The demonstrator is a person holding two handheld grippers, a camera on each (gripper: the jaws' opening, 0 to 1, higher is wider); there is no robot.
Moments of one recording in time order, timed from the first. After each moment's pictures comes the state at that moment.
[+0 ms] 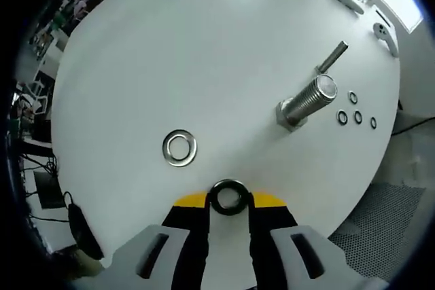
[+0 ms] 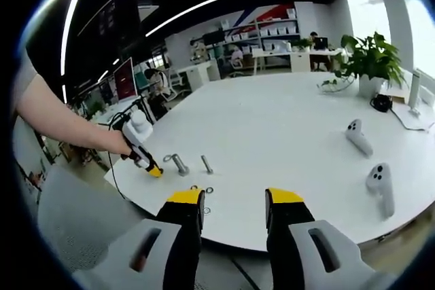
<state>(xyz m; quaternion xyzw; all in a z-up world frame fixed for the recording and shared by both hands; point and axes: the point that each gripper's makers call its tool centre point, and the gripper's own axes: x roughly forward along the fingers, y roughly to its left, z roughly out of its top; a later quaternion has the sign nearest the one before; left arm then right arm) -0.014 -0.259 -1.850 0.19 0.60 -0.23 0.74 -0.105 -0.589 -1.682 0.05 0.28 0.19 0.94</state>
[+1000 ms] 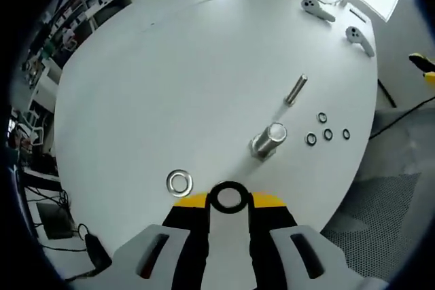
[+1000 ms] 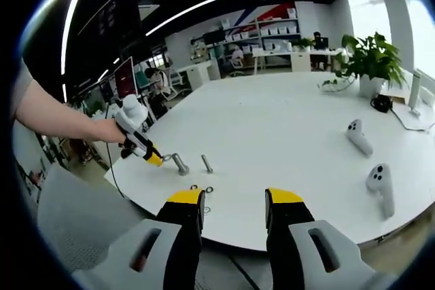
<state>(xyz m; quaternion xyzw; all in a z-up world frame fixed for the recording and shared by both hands) 0.002 -0.293 -1.798 0.21 0.54 -0.30 0.76 -0.105 -0.588 -1.682 0.05 0.28 0.19 0.94</state>
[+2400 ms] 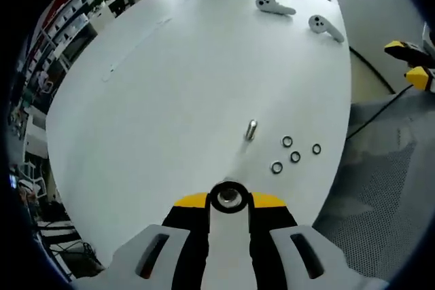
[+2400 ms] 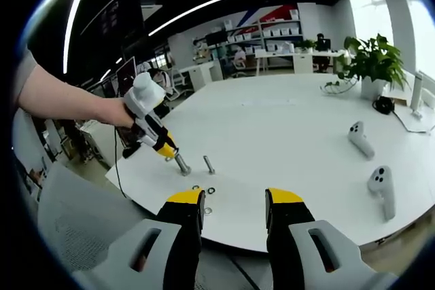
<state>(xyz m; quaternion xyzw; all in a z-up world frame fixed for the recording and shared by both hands) 0.013 -0.359 -1.775 0.29 0.52 -0.37 0.71 -0.105 -0.586 -1.681 0.05 0.28 0.20 0.94</state>
